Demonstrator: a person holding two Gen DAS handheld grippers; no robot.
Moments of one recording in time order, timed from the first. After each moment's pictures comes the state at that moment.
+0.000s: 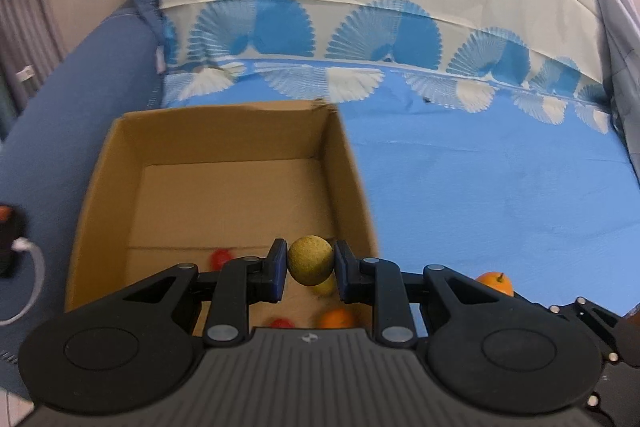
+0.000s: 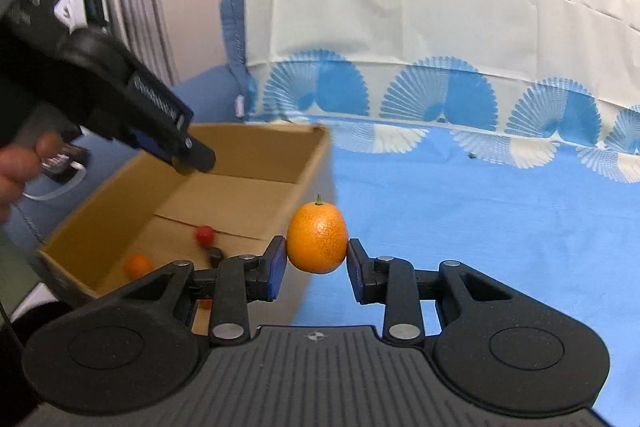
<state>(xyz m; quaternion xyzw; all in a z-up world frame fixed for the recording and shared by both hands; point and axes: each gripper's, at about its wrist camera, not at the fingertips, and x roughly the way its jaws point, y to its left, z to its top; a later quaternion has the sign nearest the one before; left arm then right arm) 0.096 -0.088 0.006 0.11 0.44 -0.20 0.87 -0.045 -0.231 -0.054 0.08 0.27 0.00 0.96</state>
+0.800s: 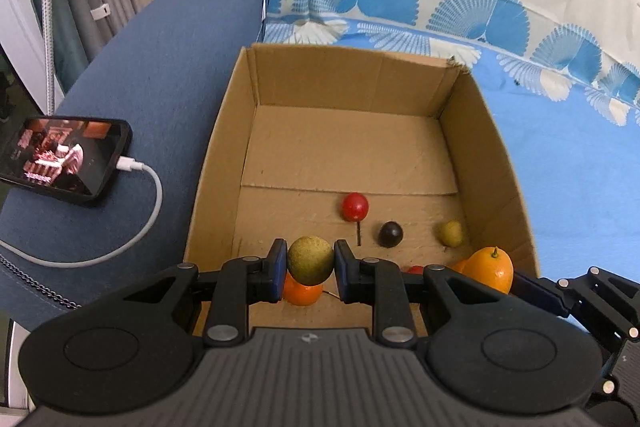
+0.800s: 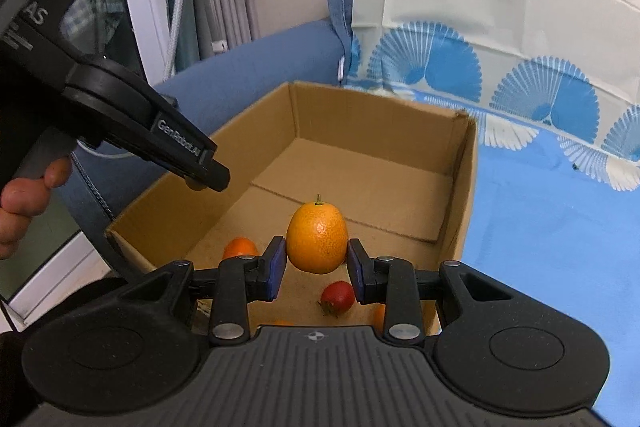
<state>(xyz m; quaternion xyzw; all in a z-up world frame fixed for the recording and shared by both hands) 0.120 0.021 -0.022 0.11 0.48 -0.12 0.87 0.001 -0.118 -0.050 0.03 0.33 0.09 0.94</state>
